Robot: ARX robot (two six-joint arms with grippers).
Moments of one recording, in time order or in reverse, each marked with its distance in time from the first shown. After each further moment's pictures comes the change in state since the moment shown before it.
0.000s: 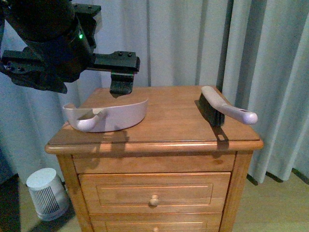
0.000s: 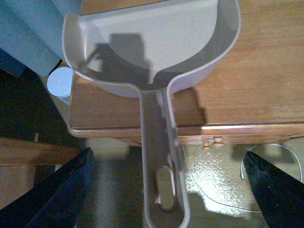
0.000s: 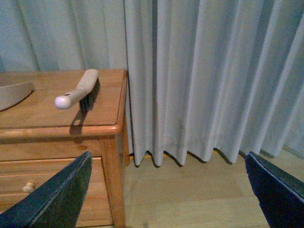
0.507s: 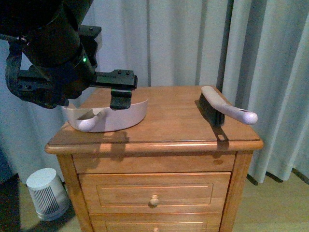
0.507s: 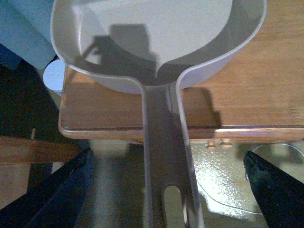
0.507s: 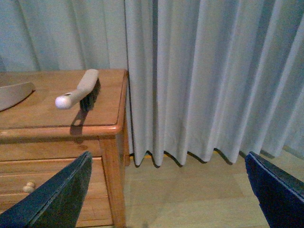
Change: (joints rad) left arm 0.026 0.064 -0.029 0.078 0.018 0.004; right arm 0.000 0.000 0.000 0.000 0.000 0.000
